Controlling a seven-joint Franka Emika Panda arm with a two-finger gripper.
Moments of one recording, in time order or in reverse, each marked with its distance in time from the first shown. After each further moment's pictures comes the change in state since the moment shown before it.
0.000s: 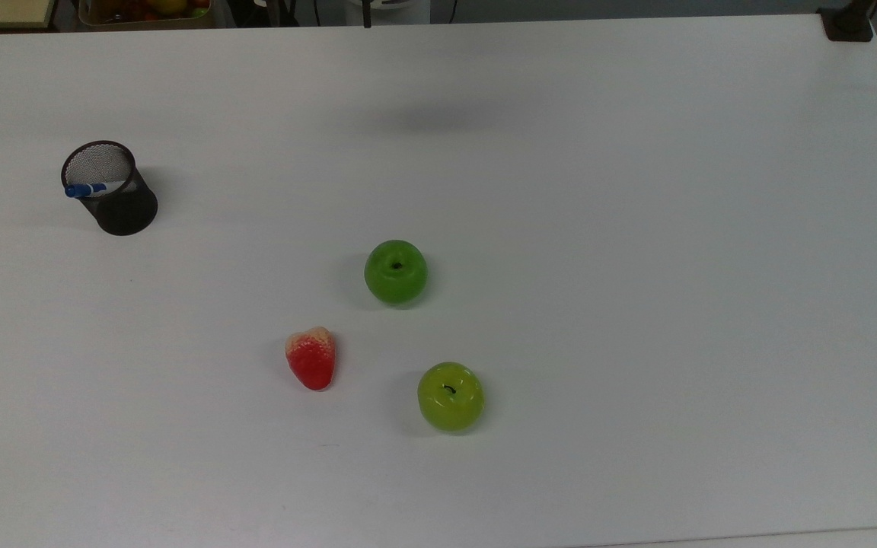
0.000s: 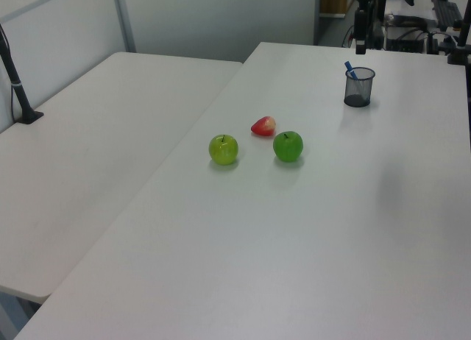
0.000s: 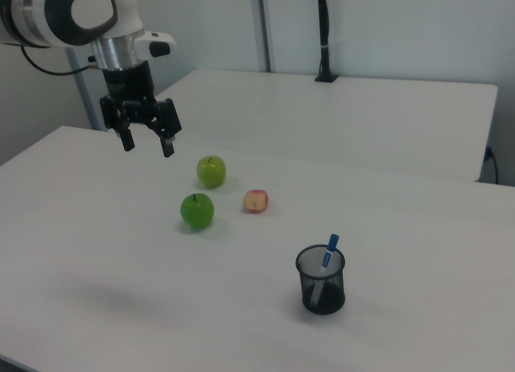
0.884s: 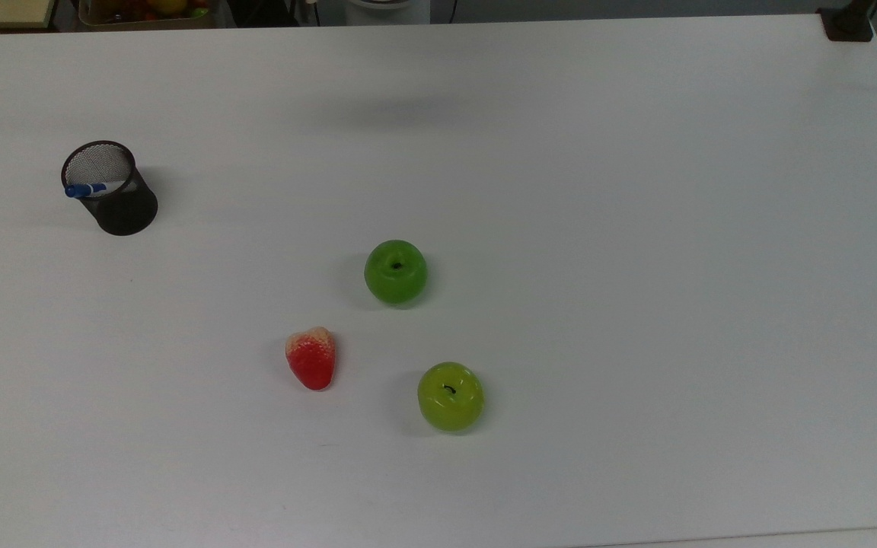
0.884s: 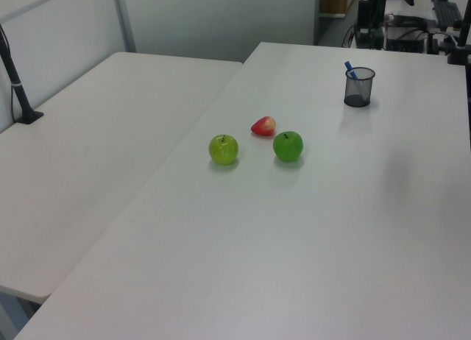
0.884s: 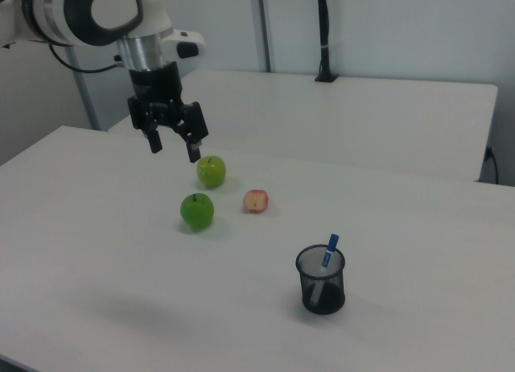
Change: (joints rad) arm -0.114 -0.001 -0.005 0.014 -0.002 0.000 0.000
